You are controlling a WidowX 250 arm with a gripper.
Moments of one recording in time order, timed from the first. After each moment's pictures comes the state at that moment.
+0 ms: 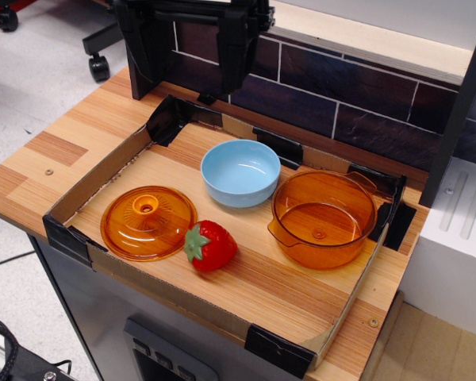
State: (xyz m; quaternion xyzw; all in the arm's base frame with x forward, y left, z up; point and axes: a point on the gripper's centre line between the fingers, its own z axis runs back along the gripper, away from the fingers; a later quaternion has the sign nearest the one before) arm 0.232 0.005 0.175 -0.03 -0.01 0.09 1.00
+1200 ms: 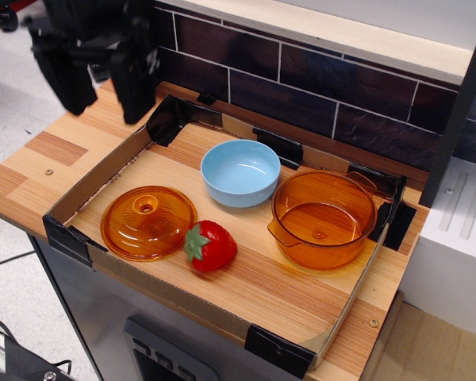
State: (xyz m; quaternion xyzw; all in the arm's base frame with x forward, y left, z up) arm 0.221 0.080 0.122 -0.07 0.00 0.05 1.00
